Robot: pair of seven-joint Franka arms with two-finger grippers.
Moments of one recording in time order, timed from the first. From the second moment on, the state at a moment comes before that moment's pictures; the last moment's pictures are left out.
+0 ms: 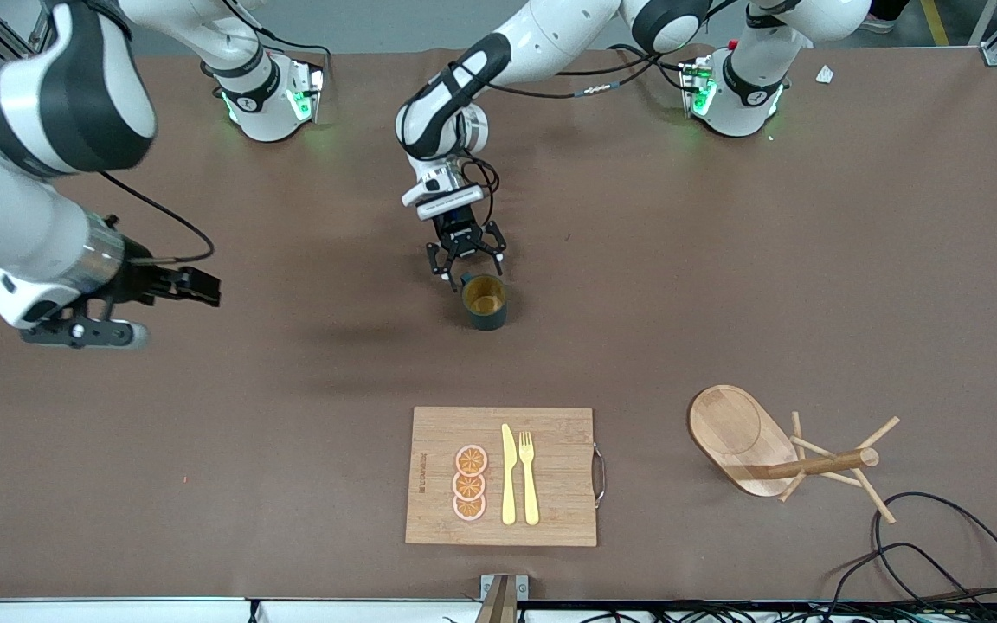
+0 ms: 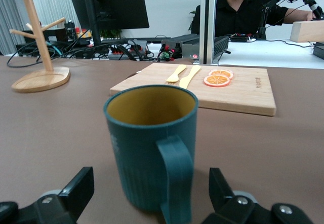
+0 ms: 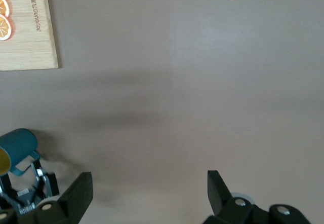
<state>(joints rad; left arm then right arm) -1.22 1.04 -0.12 -1.36 1.38 1.68 -2.37 0.24 0.23 -0.08 -1.56 0.08 1.69 0.20</state>
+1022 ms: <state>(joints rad) -1.28 0.66 -0.28 -1.64 0.89 1.46 -2.69 0.40 0.46 -0.08 -1.58 0.18 1.85 0.26</state>
